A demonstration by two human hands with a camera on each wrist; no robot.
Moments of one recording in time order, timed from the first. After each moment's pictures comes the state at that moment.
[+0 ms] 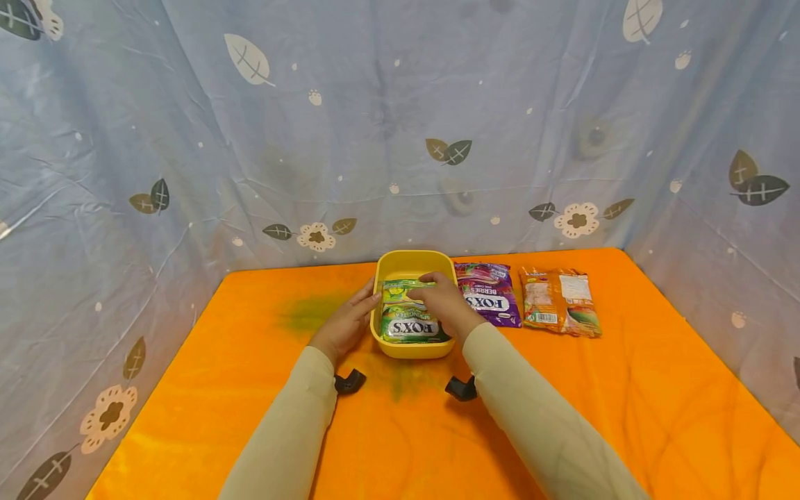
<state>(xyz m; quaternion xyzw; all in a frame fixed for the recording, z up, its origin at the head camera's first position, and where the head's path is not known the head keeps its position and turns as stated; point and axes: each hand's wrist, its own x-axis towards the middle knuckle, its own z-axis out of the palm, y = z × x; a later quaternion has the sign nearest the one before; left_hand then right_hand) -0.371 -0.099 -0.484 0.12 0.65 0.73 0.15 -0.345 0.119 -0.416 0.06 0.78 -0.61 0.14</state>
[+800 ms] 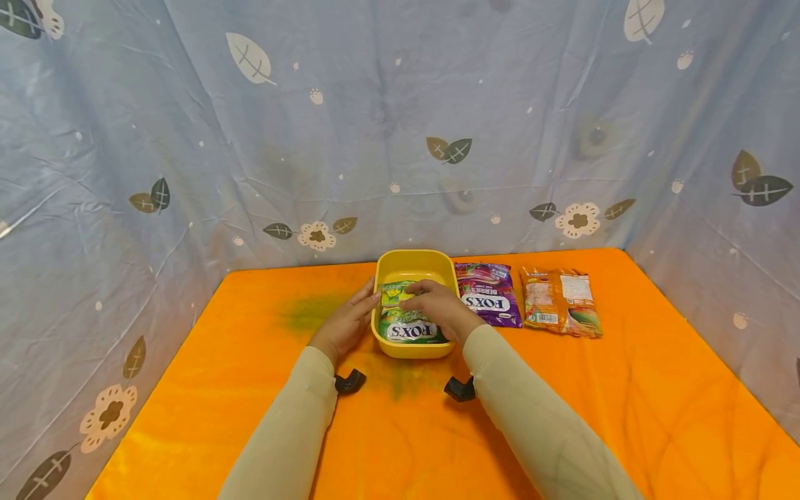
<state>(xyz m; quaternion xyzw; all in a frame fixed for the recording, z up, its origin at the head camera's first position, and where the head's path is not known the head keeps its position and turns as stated) -0.370 -0.100 -0.481 0.12 0.65 0.73 0.16 -0.350 0.117 -0.425 0.02 0.76 -0.61 0.20</state>
